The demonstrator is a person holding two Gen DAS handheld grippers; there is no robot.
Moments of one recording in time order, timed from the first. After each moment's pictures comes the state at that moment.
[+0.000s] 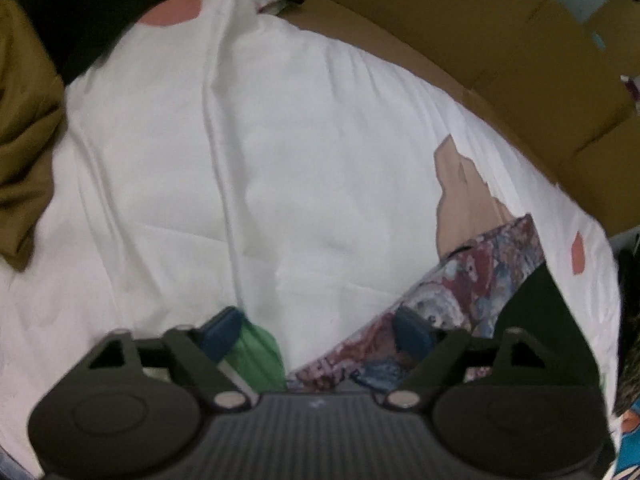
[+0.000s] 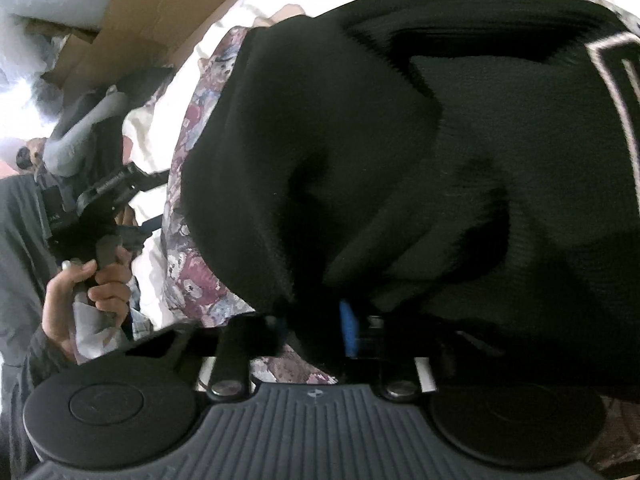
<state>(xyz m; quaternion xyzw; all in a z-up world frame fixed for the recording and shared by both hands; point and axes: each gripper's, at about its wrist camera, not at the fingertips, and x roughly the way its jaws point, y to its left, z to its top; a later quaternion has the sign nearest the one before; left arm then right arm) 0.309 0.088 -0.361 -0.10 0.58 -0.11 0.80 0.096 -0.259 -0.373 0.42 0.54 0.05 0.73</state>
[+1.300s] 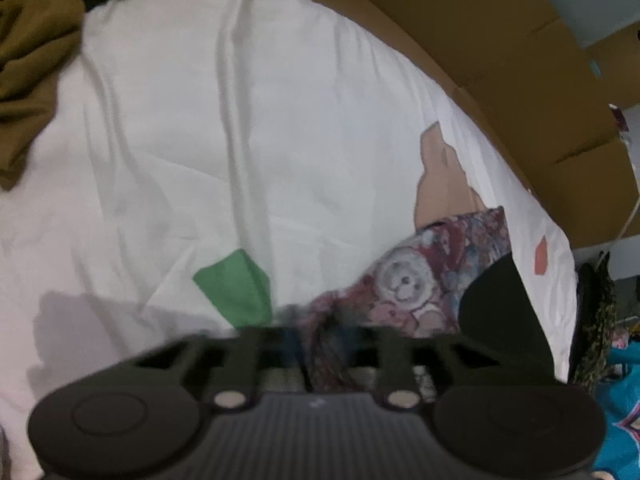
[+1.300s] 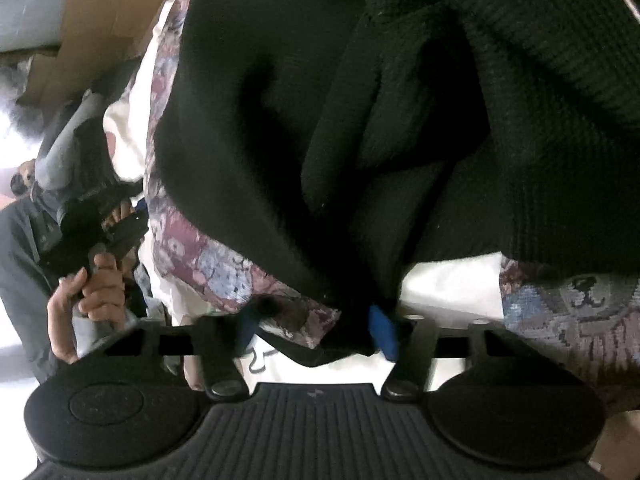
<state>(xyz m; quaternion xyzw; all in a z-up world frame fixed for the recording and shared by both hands) 0.293 0.106 -0.370 -0.19 0.60 -0.14 0.76 0.075 -0.244 -0.403 0.49 0.58 0.04 0.65</state>
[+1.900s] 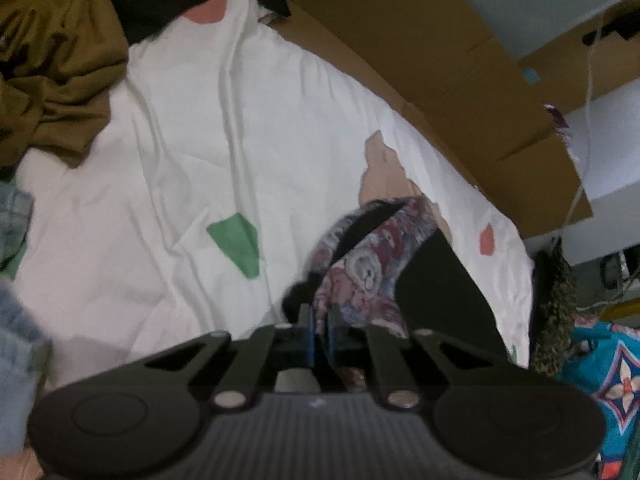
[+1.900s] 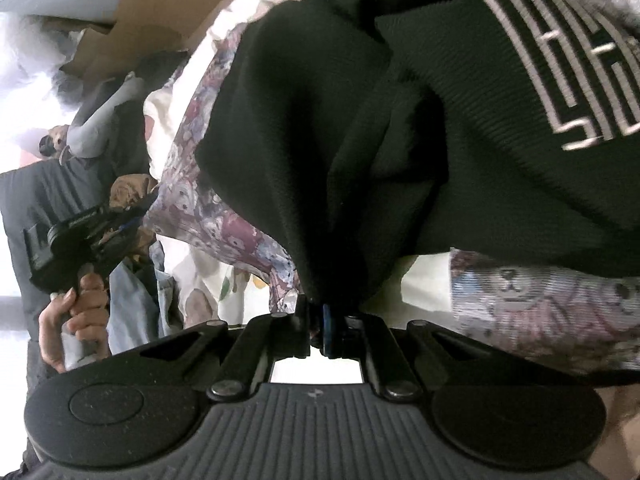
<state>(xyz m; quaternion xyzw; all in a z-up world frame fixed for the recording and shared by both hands) 0.222 0.139 -0.301 -0.21 0.57 -0.18 0.78 0.042 -0.266 -0.357 0.44 0.55 0.08 0.70</state>
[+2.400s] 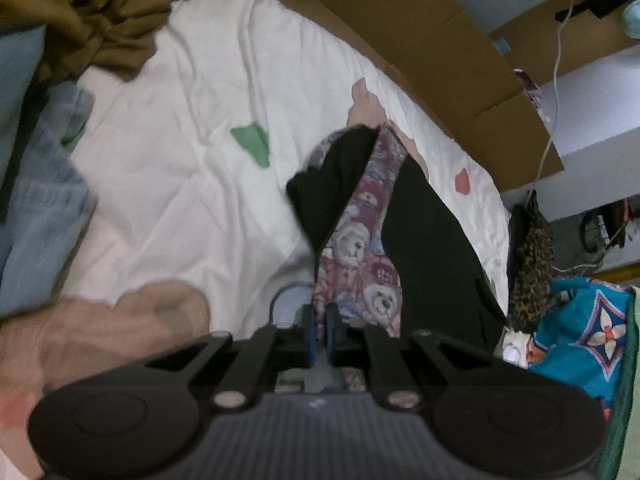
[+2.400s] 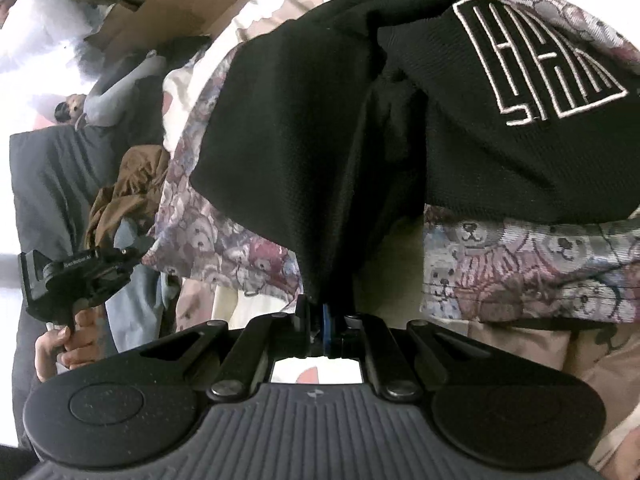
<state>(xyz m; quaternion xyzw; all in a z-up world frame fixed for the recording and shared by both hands) 0.135 0.165 -0.286 -0.21 0.59 -0.20 0.75 0.004 -0.275 -0.328 0.40 0.55 0.11 0.72</state>
